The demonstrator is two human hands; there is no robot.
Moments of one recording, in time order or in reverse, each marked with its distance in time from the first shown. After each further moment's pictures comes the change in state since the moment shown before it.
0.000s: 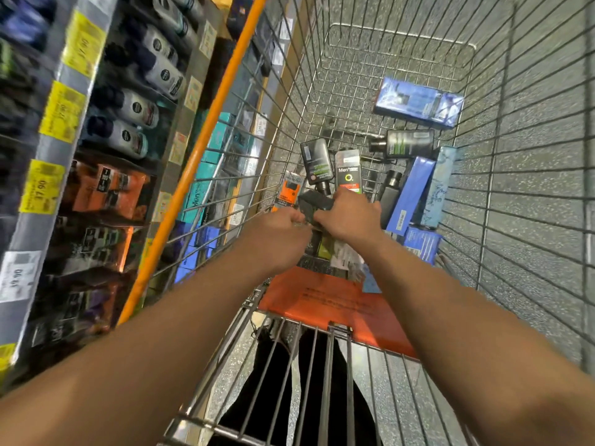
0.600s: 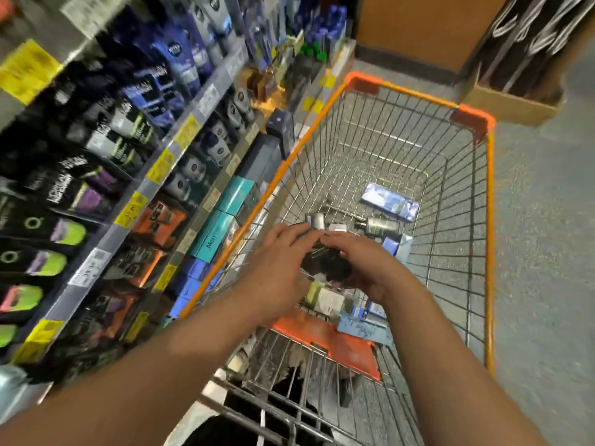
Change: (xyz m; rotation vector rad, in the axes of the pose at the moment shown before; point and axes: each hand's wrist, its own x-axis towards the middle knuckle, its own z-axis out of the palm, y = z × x) left_hand -0.111 0.014 -0.042 0.270 0.322 0.552; right_hand -0.154 -0.053 -0.147 0.882 -0.337 0.033
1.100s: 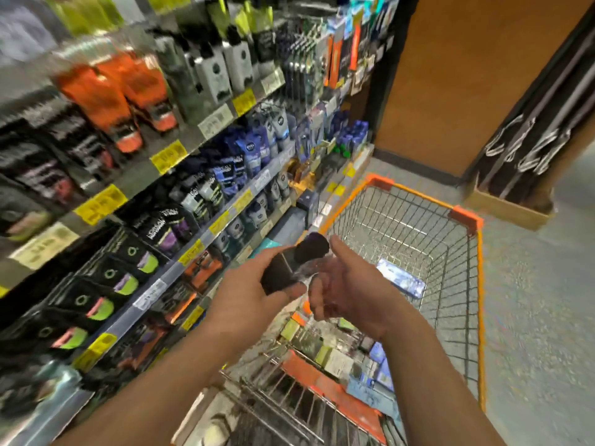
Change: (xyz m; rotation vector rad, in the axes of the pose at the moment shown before) left_hand -0.113 0.017 -0.118 -0.616 0.484 -0.089; right_hand -0.130 -0.090 0.074 0.019 -0.434 -0.209
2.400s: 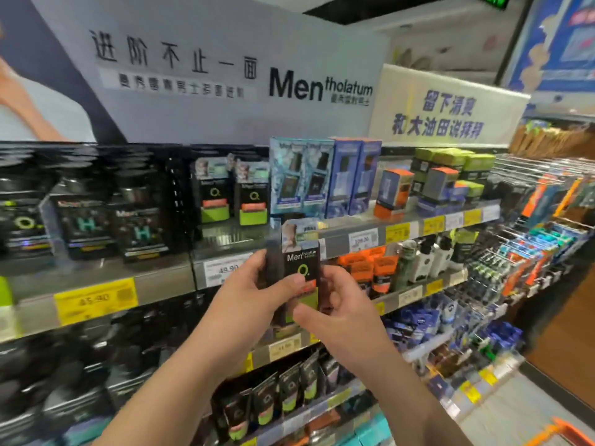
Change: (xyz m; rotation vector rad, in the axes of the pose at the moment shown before) left_hand -0.111 0.051 -0.347 -0.549 0.636 0.013; right_hand 0.051 -0.106 0.377 -0.649 -0.241 -0.696
